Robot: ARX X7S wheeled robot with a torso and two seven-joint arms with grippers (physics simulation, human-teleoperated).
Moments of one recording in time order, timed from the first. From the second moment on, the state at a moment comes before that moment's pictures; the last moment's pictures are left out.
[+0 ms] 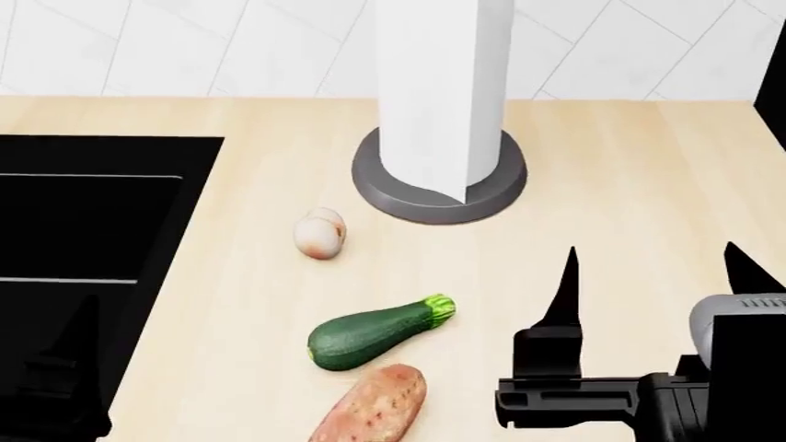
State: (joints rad) left arm -0.32 -0.49 -0.12 0.85 -0.96 -1.08 -0.53; right arm 0.49 0.46 0.34 -0.98 1.12 1.36 0.62
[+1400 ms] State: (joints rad) left arm -0.19 -0.49 -0.10 0.83 -0.90 -0.93 -0.48; right arm 0.76 0.34 -0.17 0.00 1.89 1.14 1.07
